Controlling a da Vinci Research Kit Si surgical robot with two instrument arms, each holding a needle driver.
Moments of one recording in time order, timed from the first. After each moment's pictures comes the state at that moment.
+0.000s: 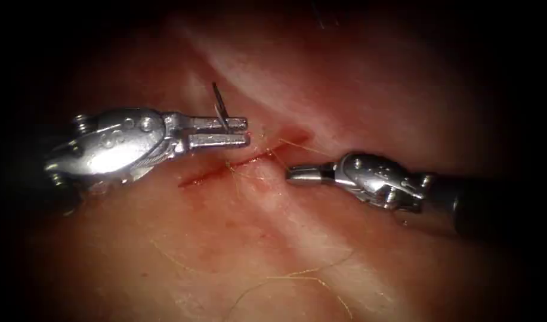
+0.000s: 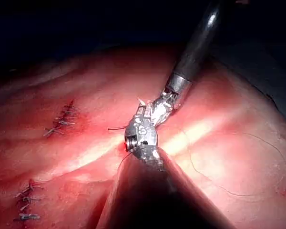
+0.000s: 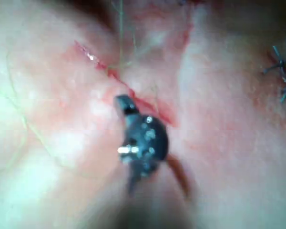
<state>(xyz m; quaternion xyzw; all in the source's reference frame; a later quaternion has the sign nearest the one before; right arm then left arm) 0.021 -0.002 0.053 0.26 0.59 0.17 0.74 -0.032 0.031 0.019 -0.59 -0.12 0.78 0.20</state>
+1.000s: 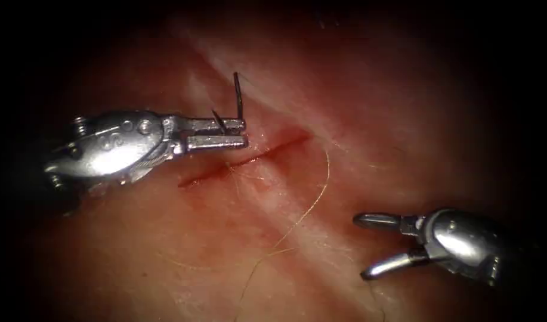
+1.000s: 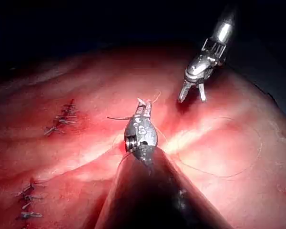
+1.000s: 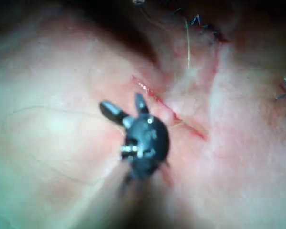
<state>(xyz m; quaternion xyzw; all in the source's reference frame) 0.016 -0.005 0.036 0.22 0.62 0.17 0.74 -0.031 0.032 0.019 -0.59 -0.12 0.78 0.19</state>
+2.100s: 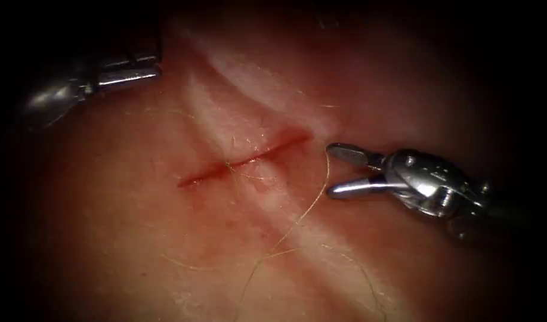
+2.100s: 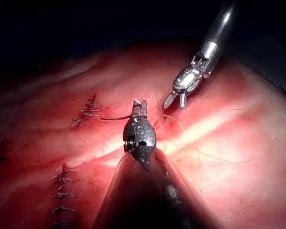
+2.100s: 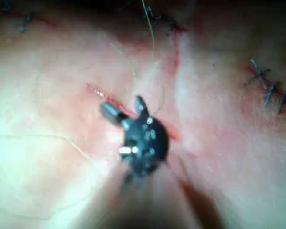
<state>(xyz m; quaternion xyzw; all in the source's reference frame) 0.021 -0.001 0.044 0.28 0.59 0.28 0.70 -0.024 0.035 0.015 -0.57 -0.05 0.79 0.21</state>
